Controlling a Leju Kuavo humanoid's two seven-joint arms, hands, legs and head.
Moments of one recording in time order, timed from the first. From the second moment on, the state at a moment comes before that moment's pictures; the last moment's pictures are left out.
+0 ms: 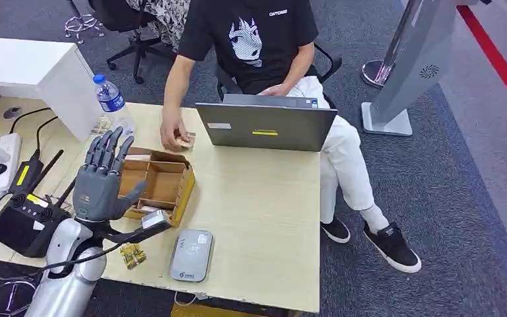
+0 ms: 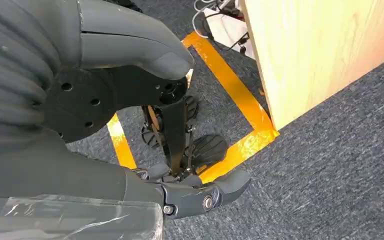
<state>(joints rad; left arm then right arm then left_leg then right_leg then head) -0.14 0.18 -0.11 -1.46 -0.97 0.42 -0.44 -0.10 -0.10 0.76 -0.14 -1.57 0.01 -0.25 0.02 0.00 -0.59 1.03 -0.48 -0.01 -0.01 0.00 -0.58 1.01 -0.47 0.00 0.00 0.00</state>
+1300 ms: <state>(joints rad) -0.01 0.27 -0.23 -1.30 -1.12 0.32 -0.34 -0.09 -0.10 0.69 -0.14 -1.56 0.04 -0.26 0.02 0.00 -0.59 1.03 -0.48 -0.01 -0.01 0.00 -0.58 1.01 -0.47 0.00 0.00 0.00</state>
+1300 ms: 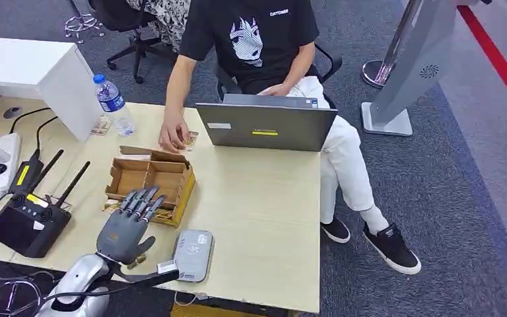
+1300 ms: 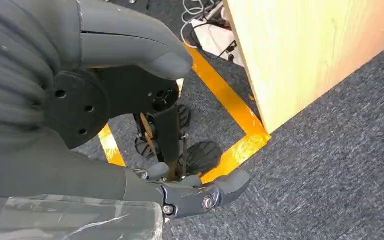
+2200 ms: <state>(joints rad) -0.03 0.23 -0.18 -1.24 -1.09 0.48 -0.41 -0.09 -0.10 0.69 -0.14 -1.56 0.03 -0.26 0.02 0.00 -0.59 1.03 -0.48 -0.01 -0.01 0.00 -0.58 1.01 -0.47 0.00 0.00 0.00</state>
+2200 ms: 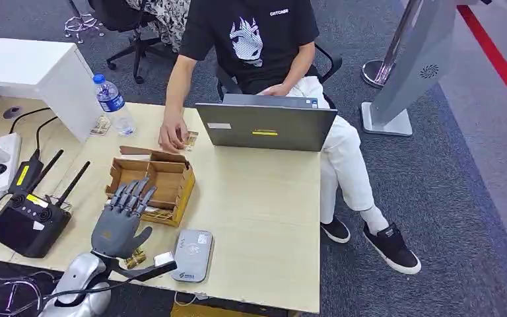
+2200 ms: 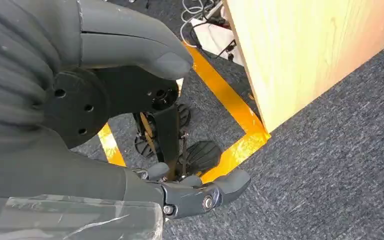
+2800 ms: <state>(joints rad) -0.05 0.22 -0.17 -1.21 -1.11 0.46 -0.39 -0.09 -0.10 0.69 -0.14 -1.56 0.04 -0.26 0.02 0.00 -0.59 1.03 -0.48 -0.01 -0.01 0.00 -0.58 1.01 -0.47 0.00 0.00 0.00</state>
